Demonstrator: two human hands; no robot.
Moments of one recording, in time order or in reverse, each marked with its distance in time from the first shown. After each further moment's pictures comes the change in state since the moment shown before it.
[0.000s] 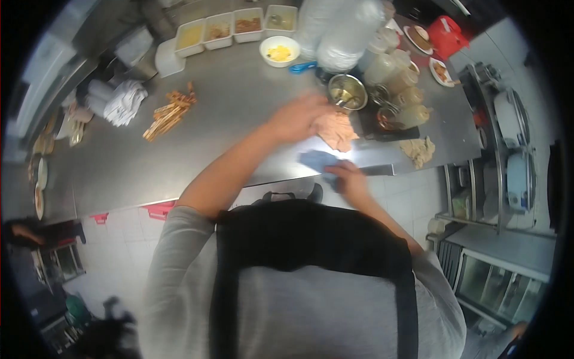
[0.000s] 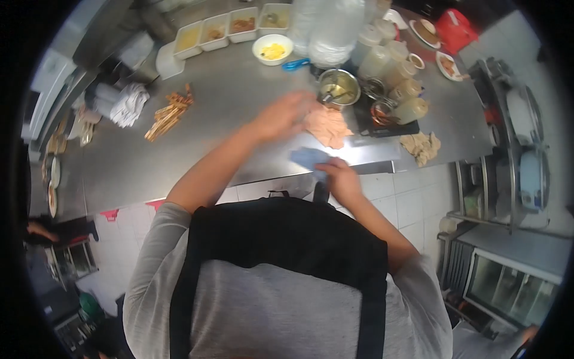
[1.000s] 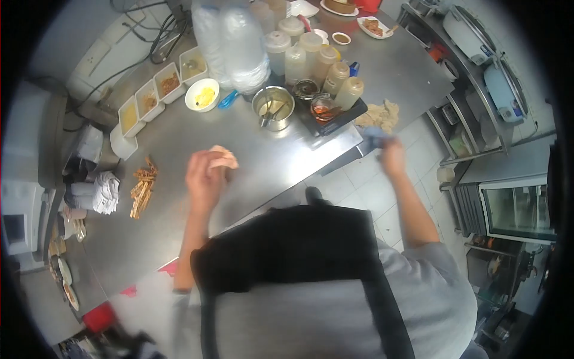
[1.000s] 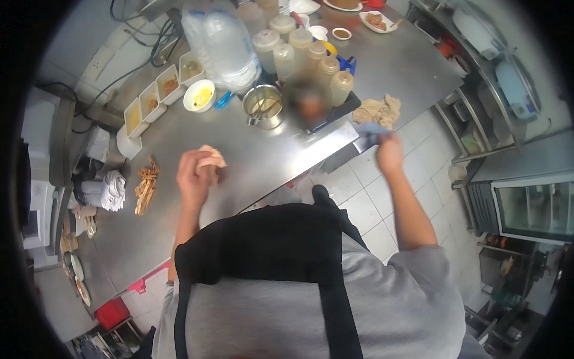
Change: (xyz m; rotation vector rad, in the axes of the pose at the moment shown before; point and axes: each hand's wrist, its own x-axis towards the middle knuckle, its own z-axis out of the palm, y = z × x) left_hand -0.044 0.039 -0.048 -0.002 0.430 -0.288; right_hand -0.082 0.181 -0.099 -0.402 0.325 0.703
